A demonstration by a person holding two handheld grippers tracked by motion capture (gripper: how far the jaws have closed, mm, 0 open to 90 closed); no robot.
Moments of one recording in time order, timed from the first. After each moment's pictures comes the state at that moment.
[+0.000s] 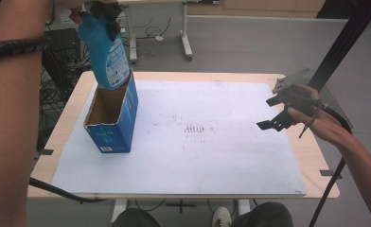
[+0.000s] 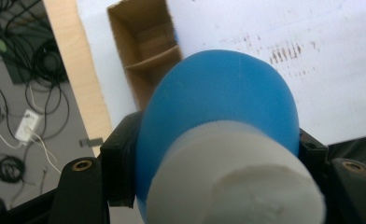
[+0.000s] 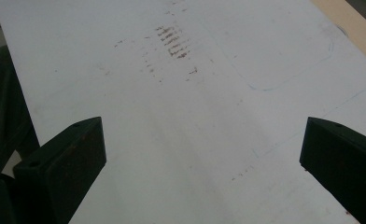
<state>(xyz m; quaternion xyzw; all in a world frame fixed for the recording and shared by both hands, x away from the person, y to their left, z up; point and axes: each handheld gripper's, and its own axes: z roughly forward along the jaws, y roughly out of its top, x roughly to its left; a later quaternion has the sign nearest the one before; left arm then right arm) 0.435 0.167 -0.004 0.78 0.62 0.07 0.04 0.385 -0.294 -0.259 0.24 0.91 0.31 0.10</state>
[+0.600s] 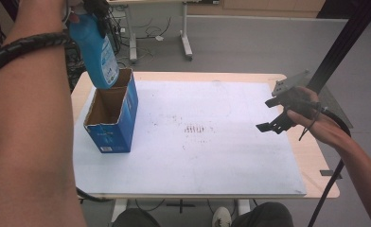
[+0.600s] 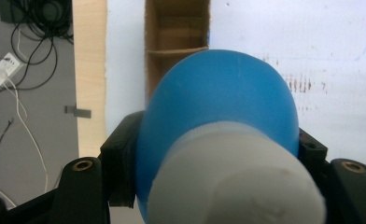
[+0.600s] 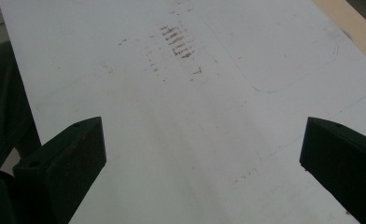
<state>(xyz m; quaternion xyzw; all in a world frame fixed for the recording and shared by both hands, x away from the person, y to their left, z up) 0.454 0.197 -0.014 0.69 0.72 0.06 0.04 0.381 -0.293 -0.264 0.23 0.91 0.32 0.10</state>
